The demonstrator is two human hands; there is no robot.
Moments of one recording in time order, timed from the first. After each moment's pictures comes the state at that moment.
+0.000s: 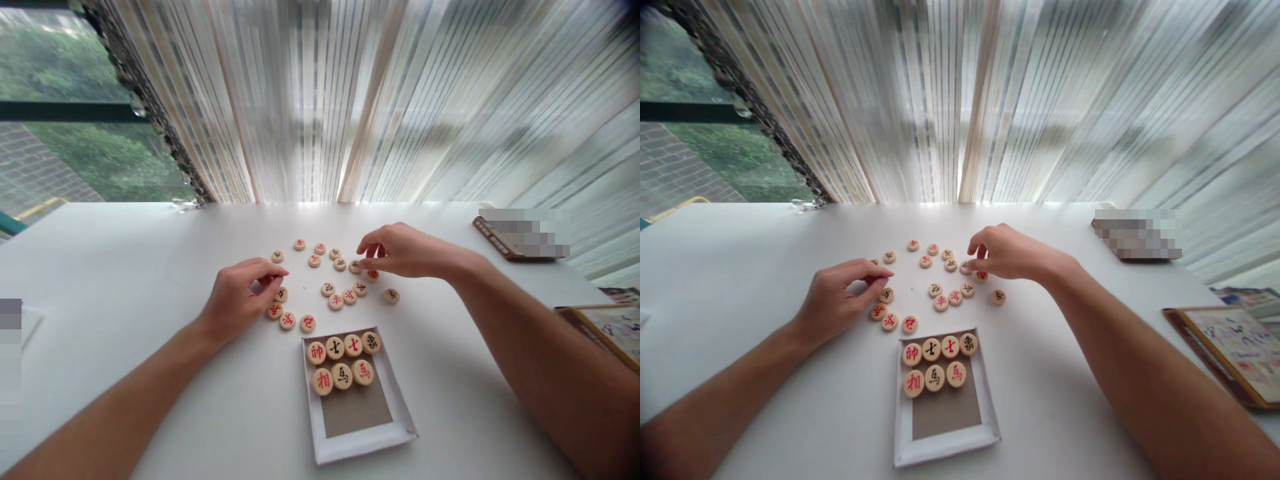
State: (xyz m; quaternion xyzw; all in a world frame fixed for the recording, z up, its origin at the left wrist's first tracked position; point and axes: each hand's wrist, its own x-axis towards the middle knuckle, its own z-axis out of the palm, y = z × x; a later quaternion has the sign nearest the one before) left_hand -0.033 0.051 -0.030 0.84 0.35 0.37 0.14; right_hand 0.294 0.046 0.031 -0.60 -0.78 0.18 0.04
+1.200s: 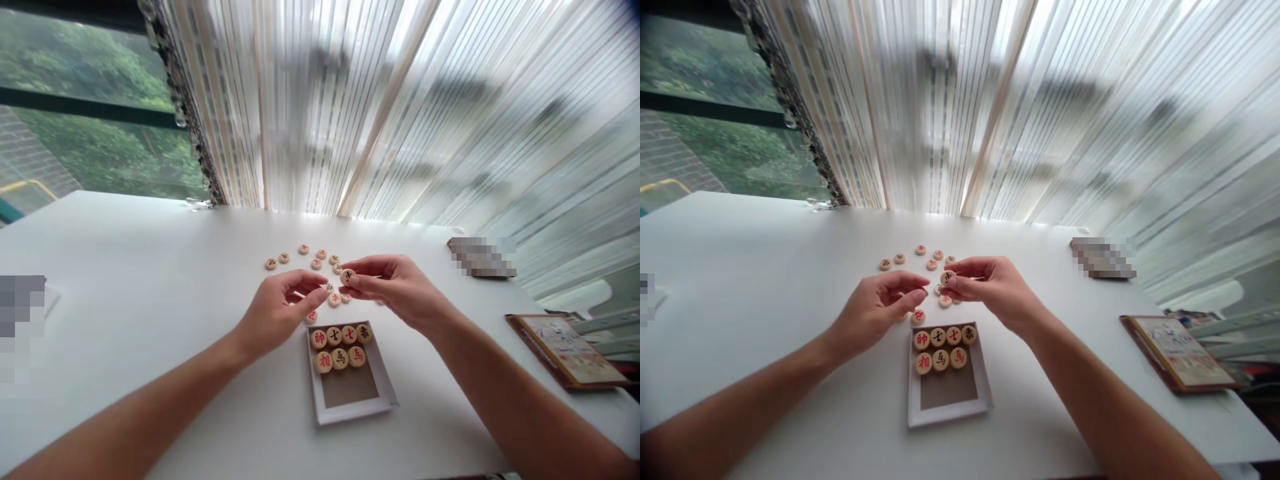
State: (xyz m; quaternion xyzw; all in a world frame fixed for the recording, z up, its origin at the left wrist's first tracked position) left_hand 0.004 0.000 -0.010 0.69 0.32 0.40 0.51; right_hand 0.233 -0.029 0.025 -0.50 -0.45 0.57 0.48
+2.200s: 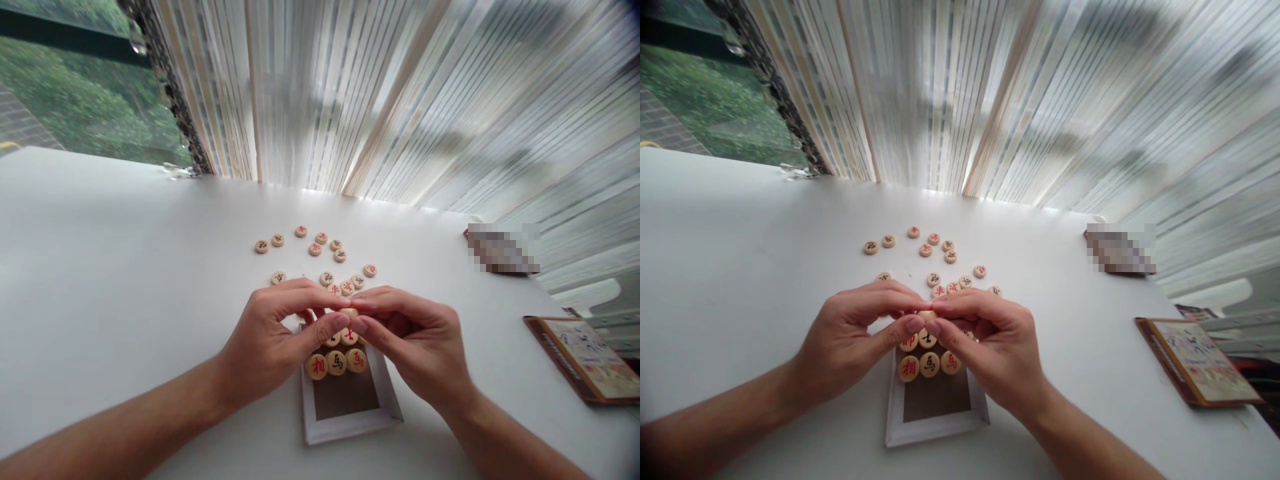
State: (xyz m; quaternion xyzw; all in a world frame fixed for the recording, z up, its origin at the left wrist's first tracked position) left_hand 0.013 -0.029 -0.002 0.71 0.28 0.45 0.47; right_hand 0.206 -0.081 0.001 -0.45 -0.55 0.38 0.59
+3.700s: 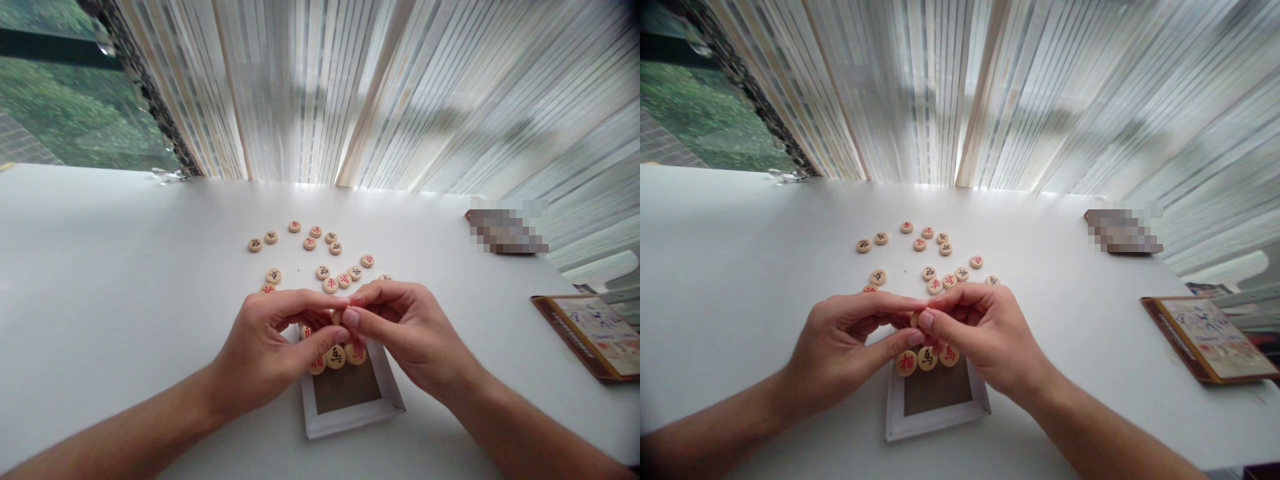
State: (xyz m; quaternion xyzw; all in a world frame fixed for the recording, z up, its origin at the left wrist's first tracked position) left_hand 0.015 -0.040 -0.005 0.68 0.26 0.42 0.54; right_hand 0.211 -0.082 0.001 -0.42 -0.37 0.64 0.53
